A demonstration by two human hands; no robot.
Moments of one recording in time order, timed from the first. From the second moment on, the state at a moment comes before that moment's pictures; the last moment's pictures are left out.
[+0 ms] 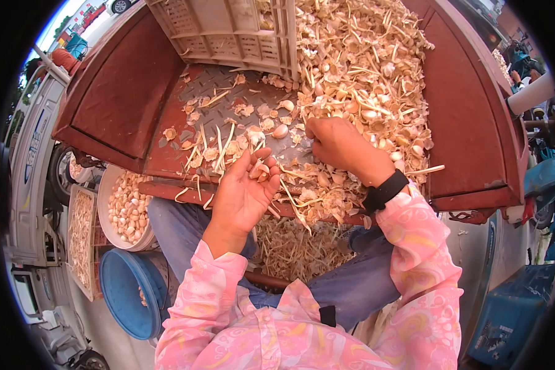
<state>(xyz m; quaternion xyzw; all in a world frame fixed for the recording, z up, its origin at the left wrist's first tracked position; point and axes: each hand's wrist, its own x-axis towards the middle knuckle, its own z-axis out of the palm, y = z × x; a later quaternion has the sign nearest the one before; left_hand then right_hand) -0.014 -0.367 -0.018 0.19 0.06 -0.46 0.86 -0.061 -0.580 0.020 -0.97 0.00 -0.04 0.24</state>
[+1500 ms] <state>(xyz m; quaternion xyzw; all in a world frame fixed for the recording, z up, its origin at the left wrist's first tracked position) -0.045 -0.343 0.043 0.17 -0.03 -0.54 0.82 -0.035 -0.569 0.020 -0.90 -0.03 -0.17 0.40</state>
